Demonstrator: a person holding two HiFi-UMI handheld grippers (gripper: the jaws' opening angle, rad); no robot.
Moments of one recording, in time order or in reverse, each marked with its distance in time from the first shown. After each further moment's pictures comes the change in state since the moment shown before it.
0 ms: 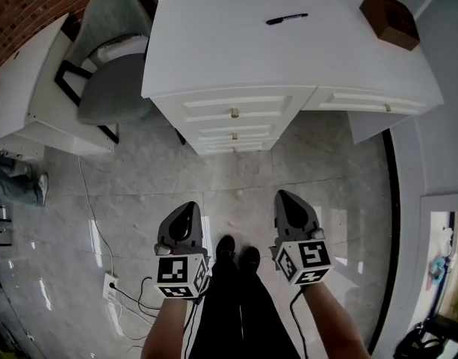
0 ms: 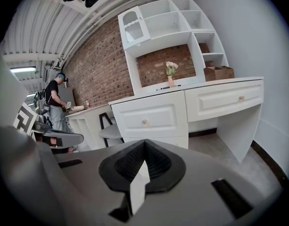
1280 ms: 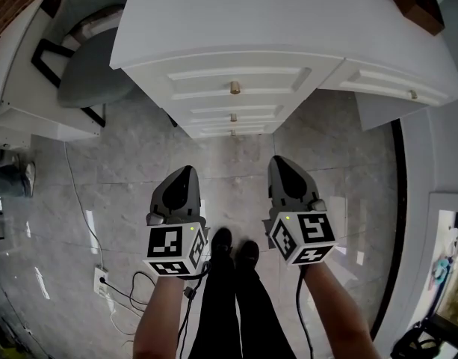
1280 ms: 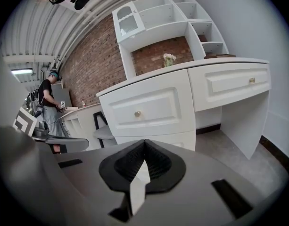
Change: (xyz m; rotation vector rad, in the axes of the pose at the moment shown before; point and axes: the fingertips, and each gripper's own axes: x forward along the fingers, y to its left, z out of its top) left arm 0.097 0.023 -0.032 -0.025 -0.015 0.003; right arm 0.092 -0.020 -0.032 0.038 -0.008 -0.002
